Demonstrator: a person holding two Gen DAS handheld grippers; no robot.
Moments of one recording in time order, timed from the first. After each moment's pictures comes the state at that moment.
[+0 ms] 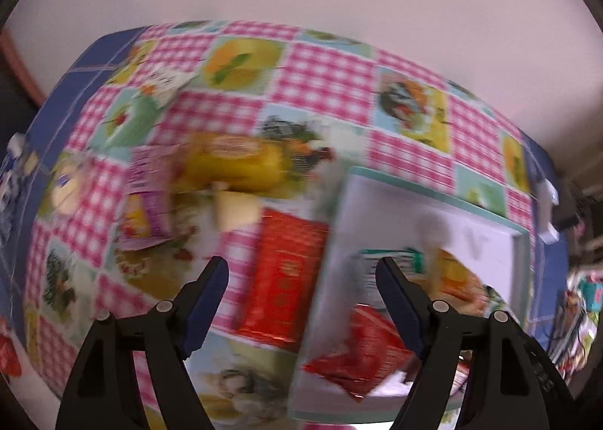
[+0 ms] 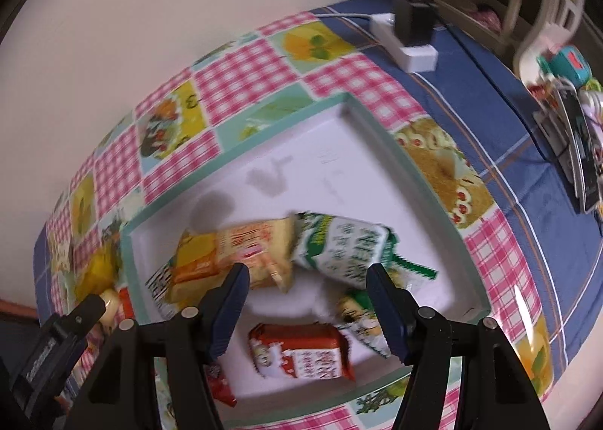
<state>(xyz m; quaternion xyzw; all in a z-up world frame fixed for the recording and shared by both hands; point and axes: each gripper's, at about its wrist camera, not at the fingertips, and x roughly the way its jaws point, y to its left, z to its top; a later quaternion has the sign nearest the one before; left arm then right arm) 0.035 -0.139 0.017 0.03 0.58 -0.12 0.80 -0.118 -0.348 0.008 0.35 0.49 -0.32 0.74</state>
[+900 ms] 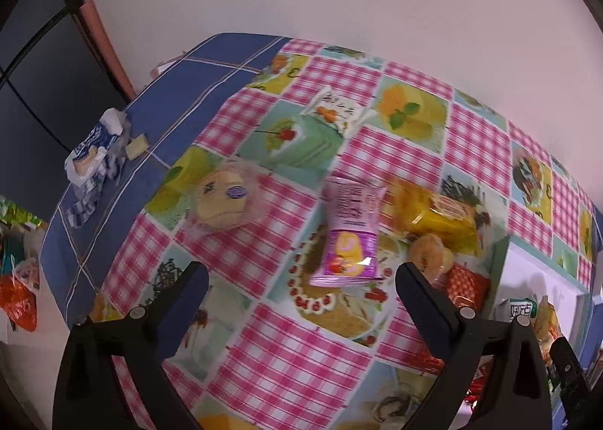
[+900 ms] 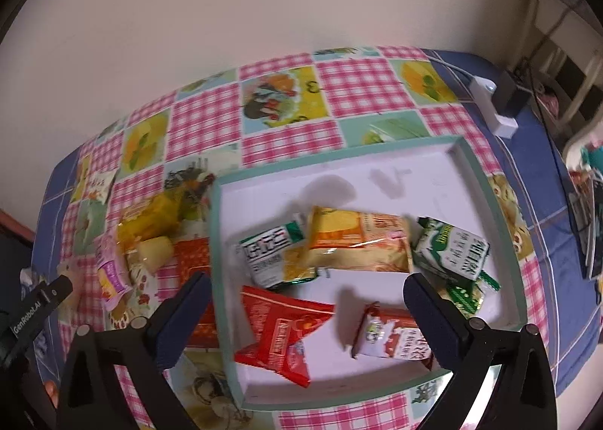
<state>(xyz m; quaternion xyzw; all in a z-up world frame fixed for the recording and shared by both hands) 0.064 0.002 0.037 0.02 0.54 0.02 0.84 -0.060 -0.255 0.038 0.24 0.50 -0.24 0.80</state>
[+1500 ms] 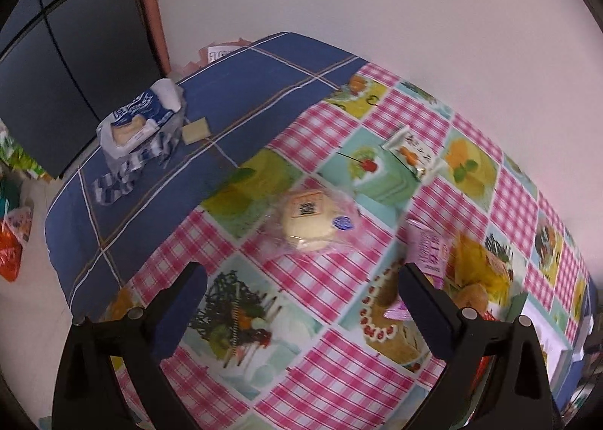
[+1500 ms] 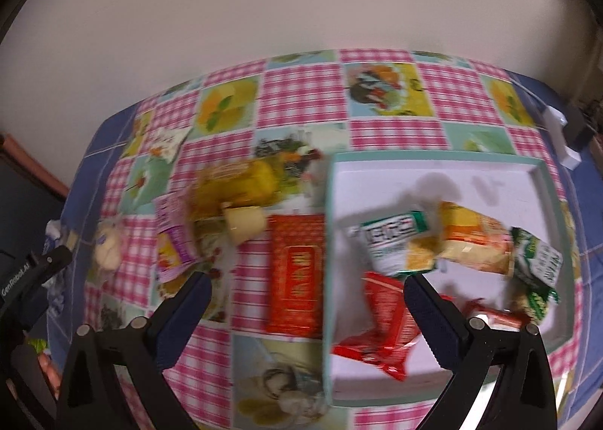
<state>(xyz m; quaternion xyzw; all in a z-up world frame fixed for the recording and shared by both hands) 0.074 0.097 0.045 -0.07 0.52 0.07 0.85 -0.017 -0.179 0.034 0.21 0.51 -0.14 0.82</state>
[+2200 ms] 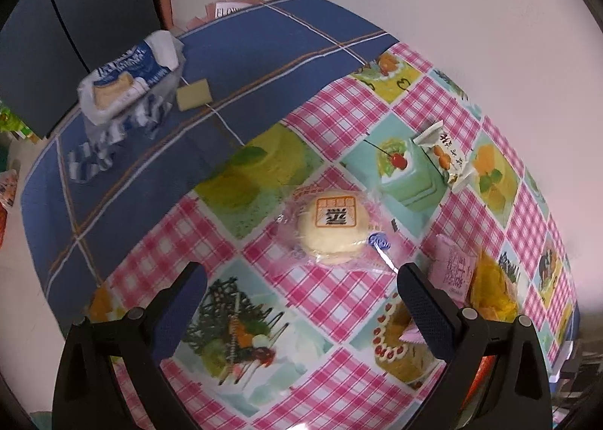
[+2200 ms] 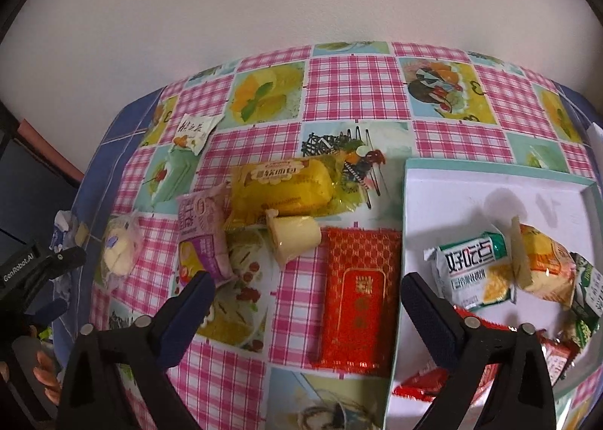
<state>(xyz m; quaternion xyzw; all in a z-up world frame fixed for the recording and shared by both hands) 0.115 0.129 0.006 -0.13 0.58 0.07 0.80 0.028 -0.164 0.007 0.21 0.50 -0.10 0.83</state>
